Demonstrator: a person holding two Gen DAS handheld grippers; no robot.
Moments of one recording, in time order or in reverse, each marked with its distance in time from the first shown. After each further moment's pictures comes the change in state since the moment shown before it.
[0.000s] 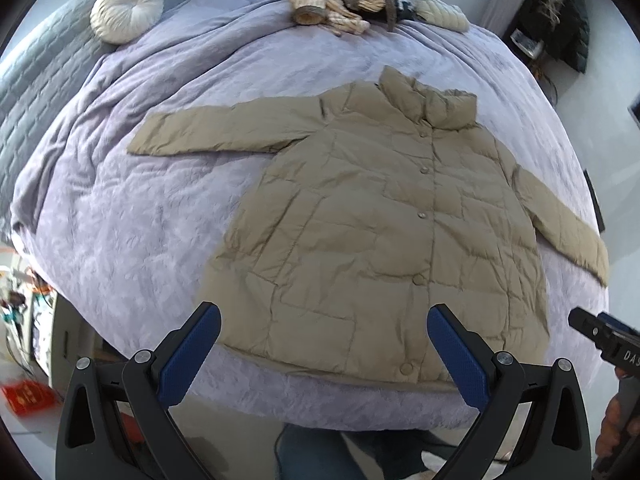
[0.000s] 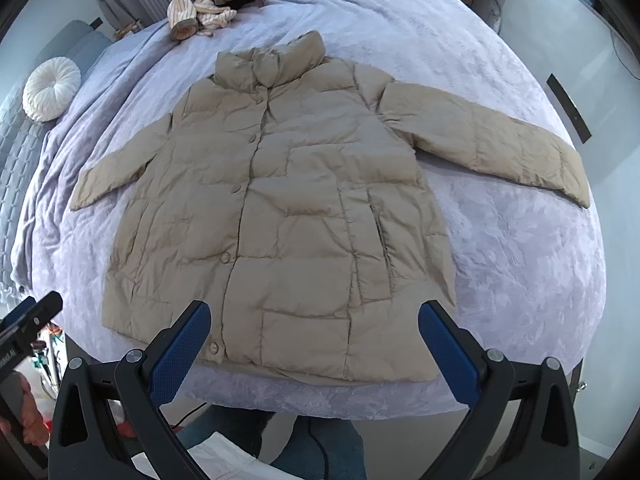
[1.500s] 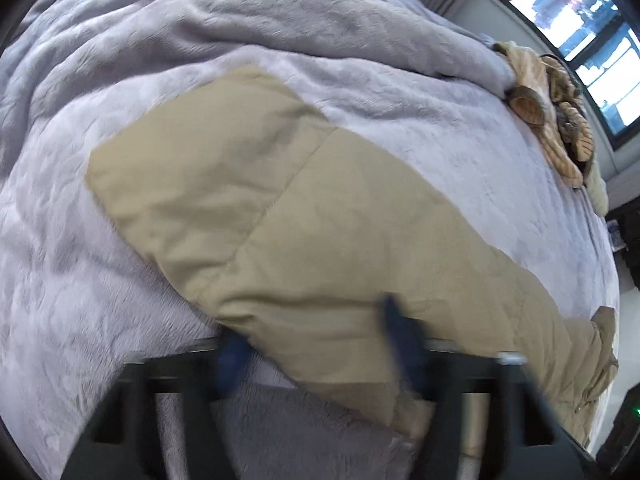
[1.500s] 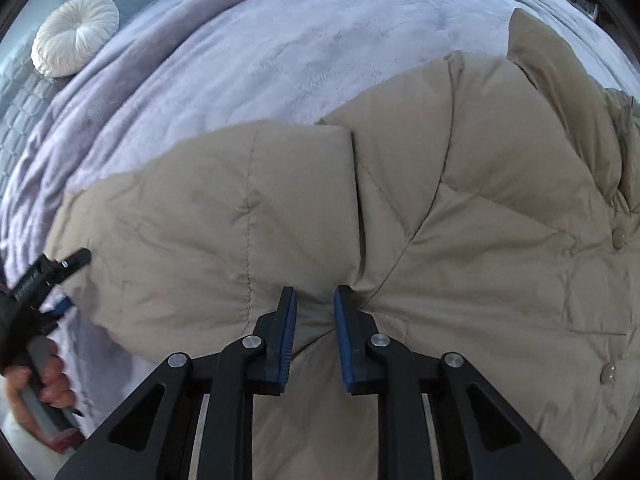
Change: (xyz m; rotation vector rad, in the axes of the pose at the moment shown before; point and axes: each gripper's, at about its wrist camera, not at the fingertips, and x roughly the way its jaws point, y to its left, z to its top) left arm 0.334 0.327 0.217 -0.526 -0.130 -0.096; right arm 0.366 0.284 0.173 -0.222 0.094 0.045
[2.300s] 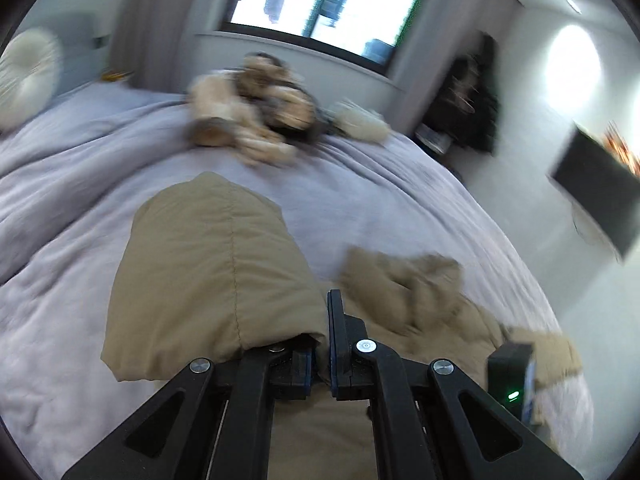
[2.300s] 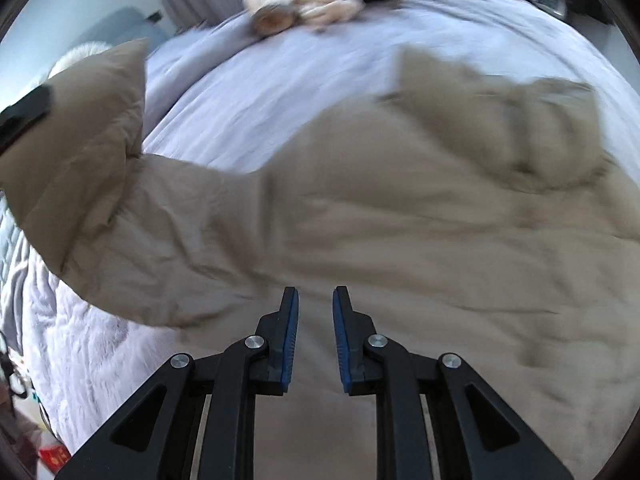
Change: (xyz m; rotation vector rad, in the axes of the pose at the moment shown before) left arm -0.140 -0.324 -0.110 0.700 -0.165 -0.477; right arm -0.108 -0.126 -0.055 0.114 -0.184 0.041
